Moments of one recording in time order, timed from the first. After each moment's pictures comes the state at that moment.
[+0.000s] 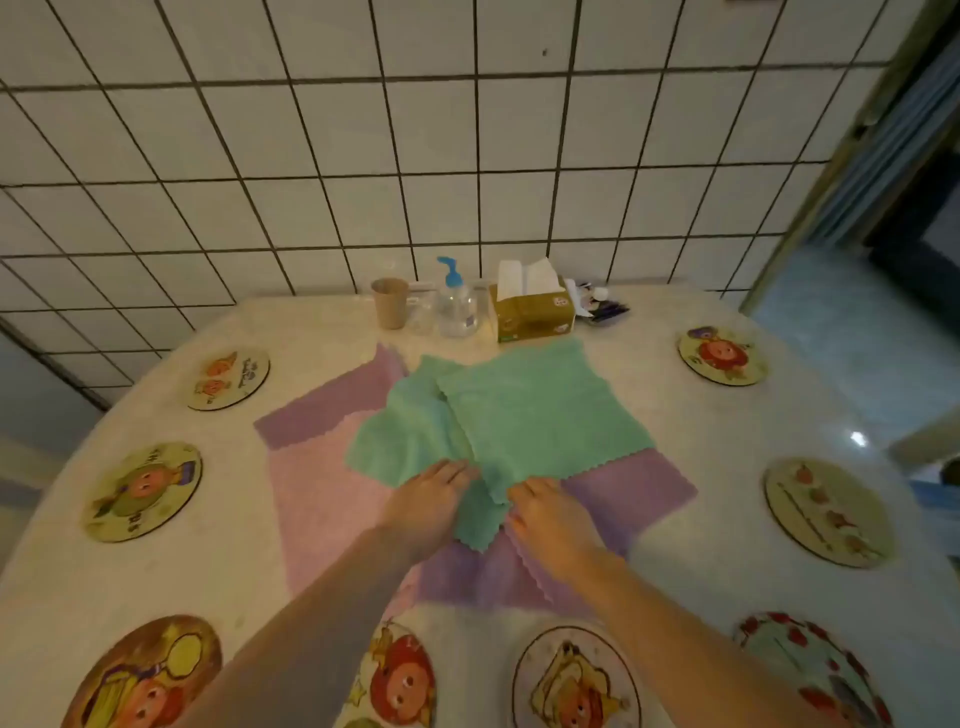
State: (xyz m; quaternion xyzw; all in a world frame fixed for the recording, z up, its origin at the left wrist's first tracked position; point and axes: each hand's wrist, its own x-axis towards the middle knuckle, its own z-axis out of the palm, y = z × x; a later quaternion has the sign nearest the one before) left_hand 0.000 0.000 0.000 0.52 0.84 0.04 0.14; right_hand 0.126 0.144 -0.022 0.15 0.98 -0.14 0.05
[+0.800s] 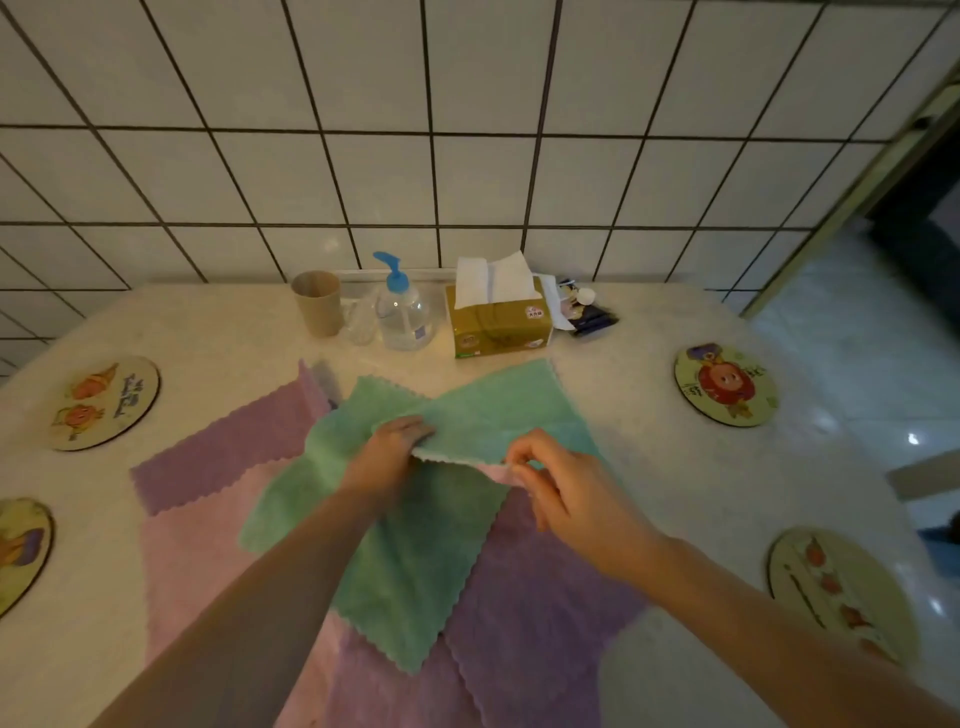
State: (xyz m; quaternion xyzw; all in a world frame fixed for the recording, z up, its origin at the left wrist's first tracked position) left_hand -0.130 0.130 -0.051 0.41 0.87 0.22 0.17; right_hand 0.074 0.276 0.063 0.08 0.91 -0.39 -0.09
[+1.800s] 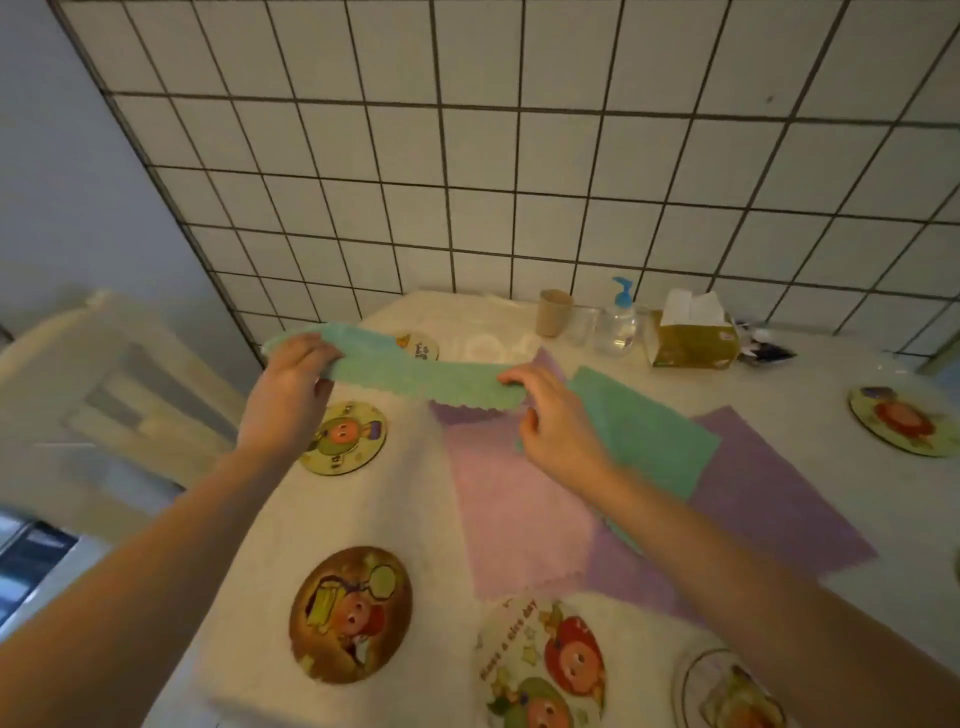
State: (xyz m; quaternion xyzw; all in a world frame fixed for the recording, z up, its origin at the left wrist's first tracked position) left_hand -0.150 -0.294 0.134 0.26 0.92 0.21 -0.19; right_hand -0.020 -0.027 0.109 -0.02 0.91 -0.35 -0.23
